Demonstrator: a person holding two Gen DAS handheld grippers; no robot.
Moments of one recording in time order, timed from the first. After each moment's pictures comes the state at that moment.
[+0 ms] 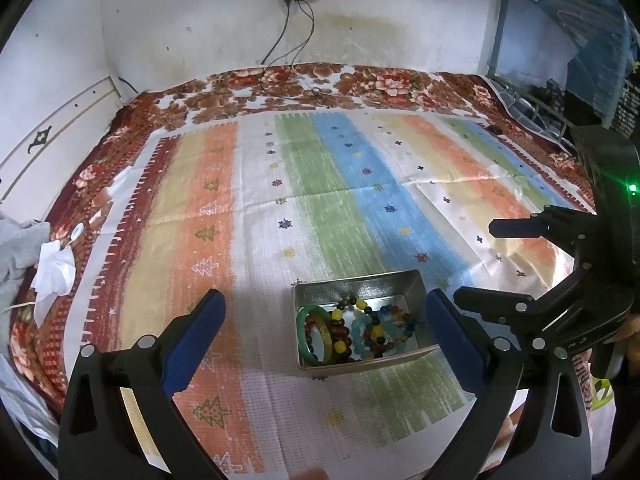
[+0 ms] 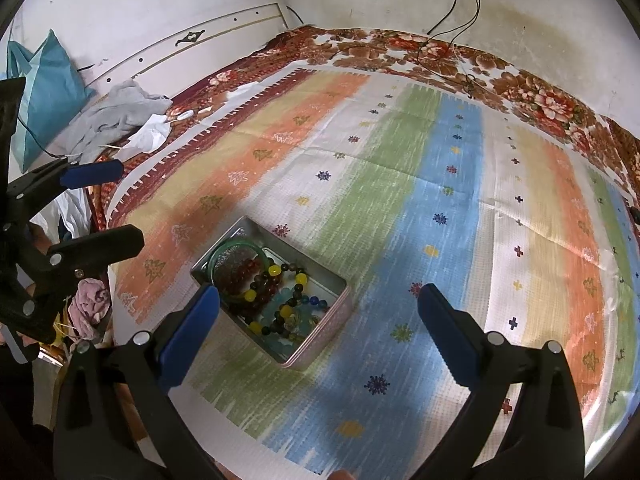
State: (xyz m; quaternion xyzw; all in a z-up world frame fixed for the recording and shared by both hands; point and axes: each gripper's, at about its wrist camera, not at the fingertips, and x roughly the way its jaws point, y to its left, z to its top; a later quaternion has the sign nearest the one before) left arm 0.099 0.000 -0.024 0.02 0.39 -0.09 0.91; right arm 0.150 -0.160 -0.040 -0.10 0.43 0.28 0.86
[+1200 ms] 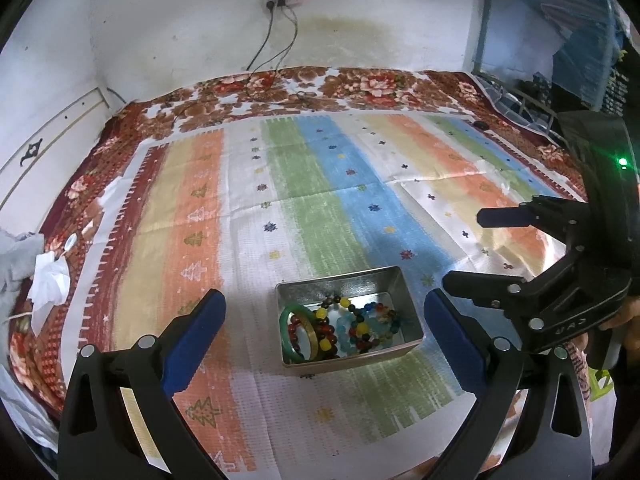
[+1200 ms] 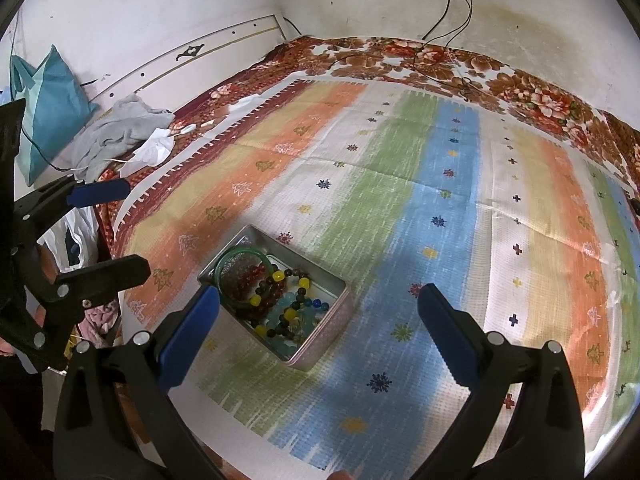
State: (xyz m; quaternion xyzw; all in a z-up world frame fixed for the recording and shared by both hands) left arm 0.090 -0.014 -0.018 0.03 0.39 -0.12 0.91; right arm 0.142 -0.169 -0.032 -0.07 0.42 0.28 0.86
